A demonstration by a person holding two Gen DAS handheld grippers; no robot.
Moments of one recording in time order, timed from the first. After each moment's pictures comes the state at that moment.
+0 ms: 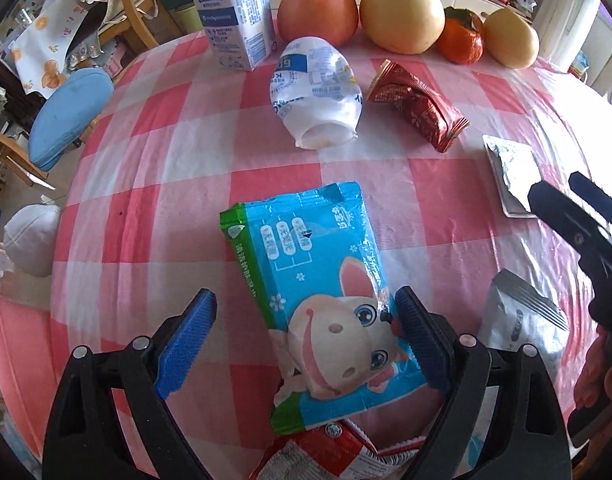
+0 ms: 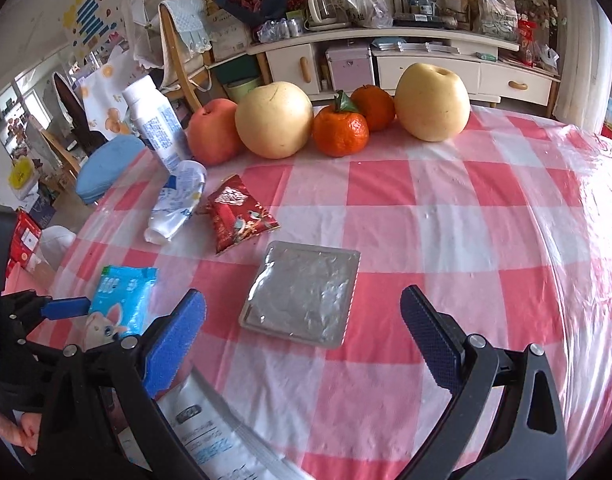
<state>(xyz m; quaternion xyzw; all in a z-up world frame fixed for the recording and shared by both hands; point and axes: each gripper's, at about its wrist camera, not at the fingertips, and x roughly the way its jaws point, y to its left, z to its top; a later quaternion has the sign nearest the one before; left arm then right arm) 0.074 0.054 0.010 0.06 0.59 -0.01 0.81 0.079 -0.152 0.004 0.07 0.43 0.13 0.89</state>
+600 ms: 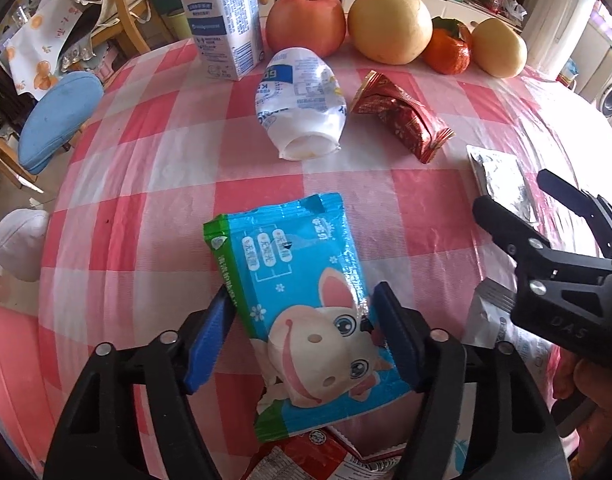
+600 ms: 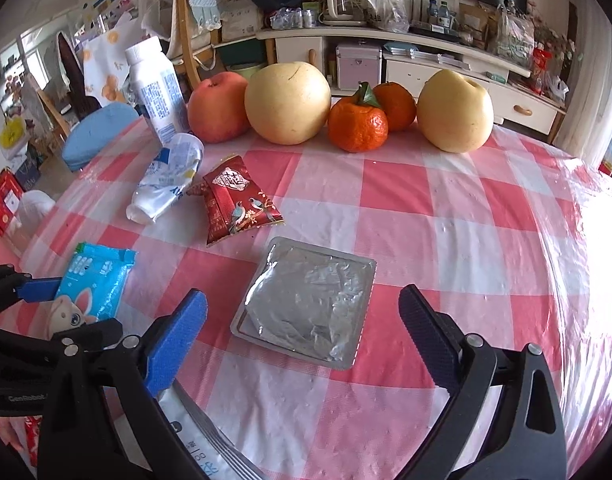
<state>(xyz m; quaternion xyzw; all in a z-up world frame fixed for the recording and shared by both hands) 0.074 0.052 0.012 0.04 0.57 -0.03 0.82 0.091 -0.128 -0.008 0.00 0.43 0.13 0.89</state>
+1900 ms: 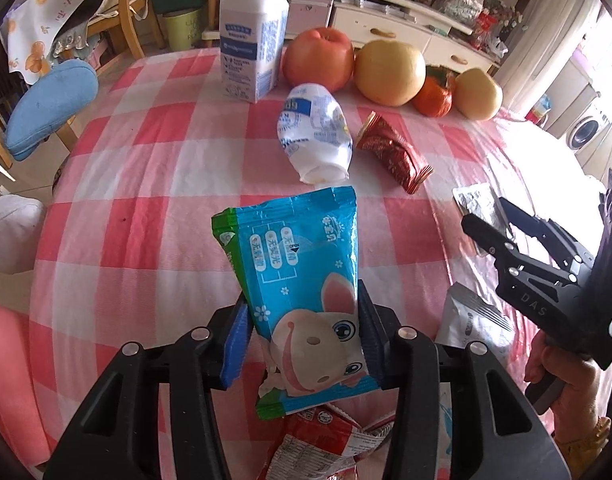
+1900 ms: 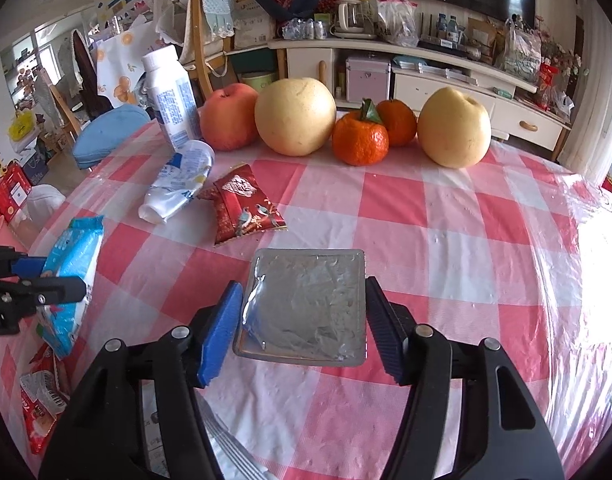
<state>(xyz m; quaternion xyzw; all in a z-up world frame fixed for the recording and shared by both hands) 0.059 0.093 0.041 -0.04 0.54 -0.08 0.84 0.080 -0.130 0.002 -0.01 0.41 0.14 0.90</state>
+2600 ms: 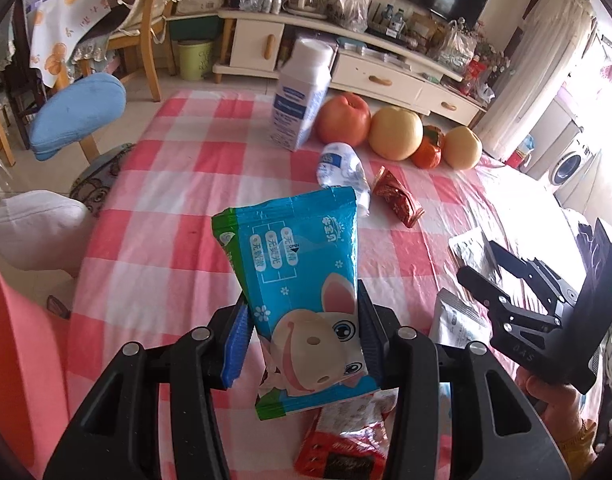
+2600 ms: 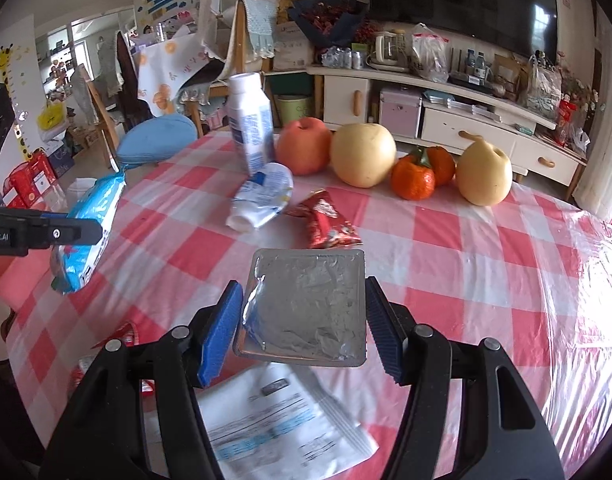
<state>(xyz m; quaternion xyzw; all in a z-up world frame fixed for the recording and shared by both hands) 0.020 0.152 0.086 -0.08 0.48 -0.09 0.87 0.027 -0.091 0.039 -0.03 0.36 0.19 0.91</state>
